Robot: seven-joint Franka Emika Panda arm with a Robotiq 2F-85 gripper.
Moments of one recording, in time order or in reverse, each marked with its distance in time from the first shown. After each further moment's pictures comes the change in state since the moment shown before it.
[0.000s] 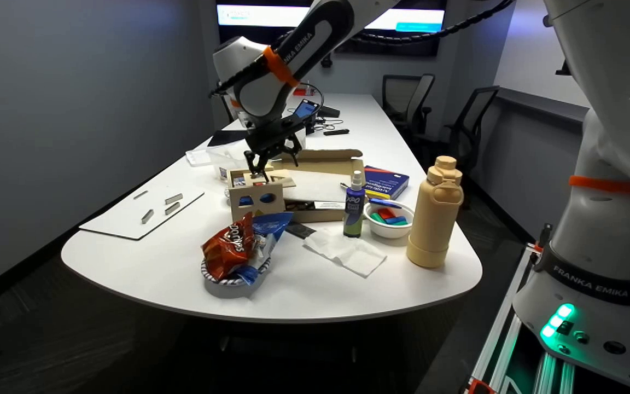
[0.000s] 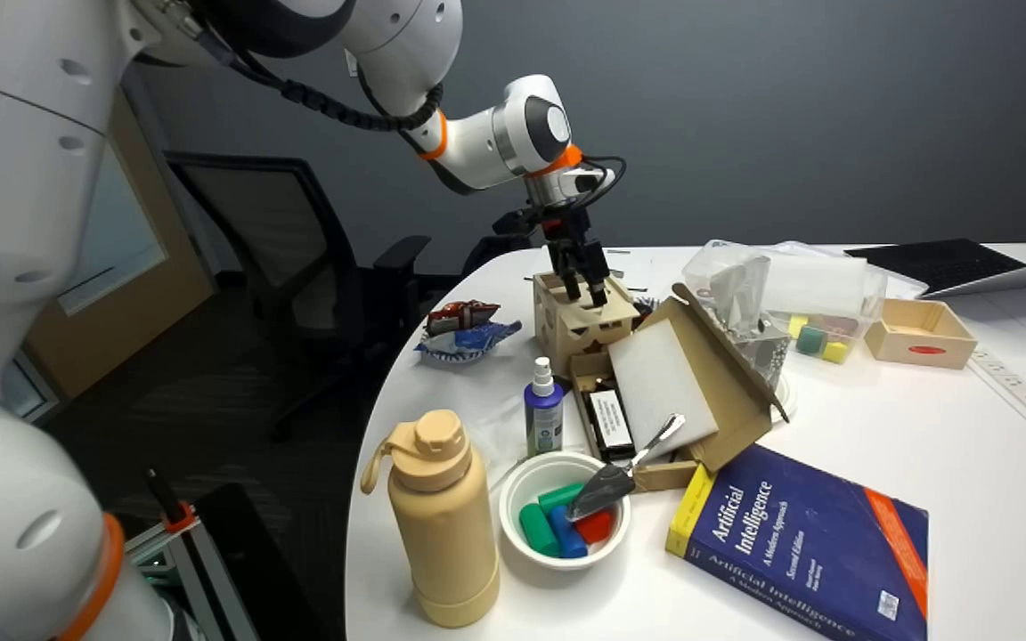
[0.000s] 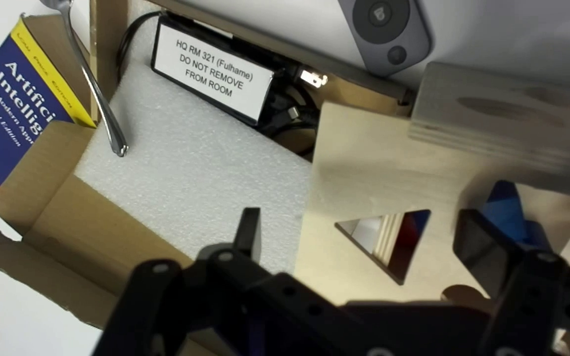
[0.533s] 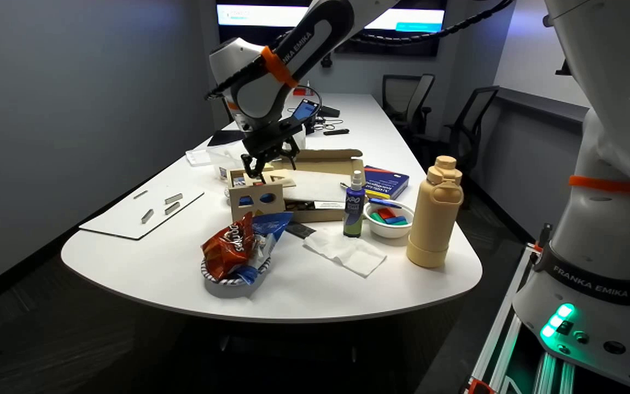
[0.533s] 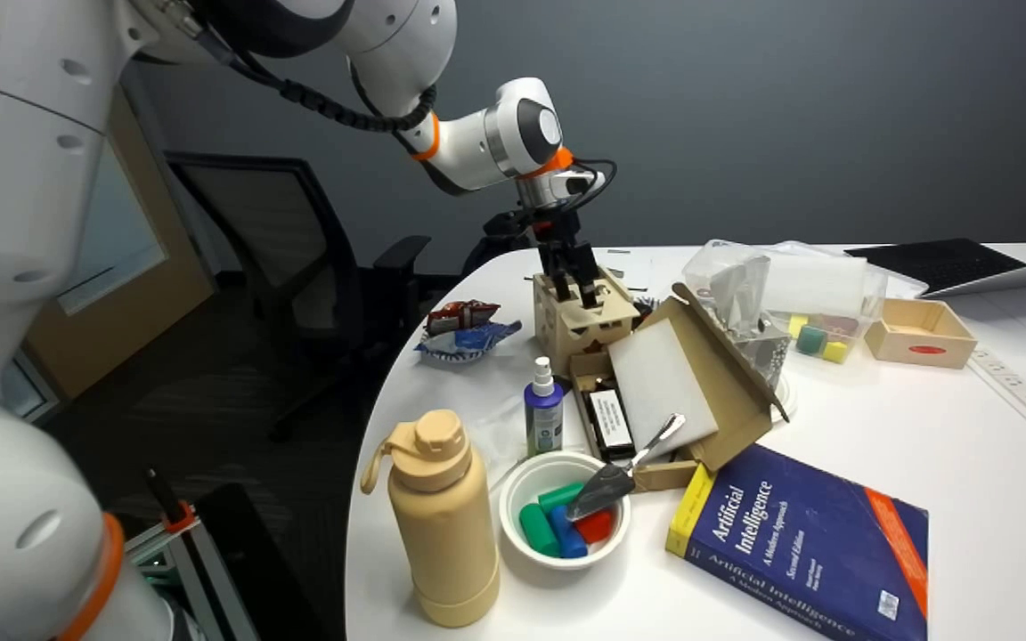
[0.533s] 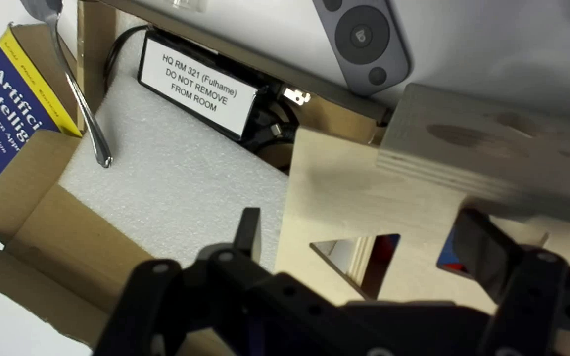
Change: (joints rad) arm 0.000 -0.002 0.024 -0.013 0.002 0.000 -0.002
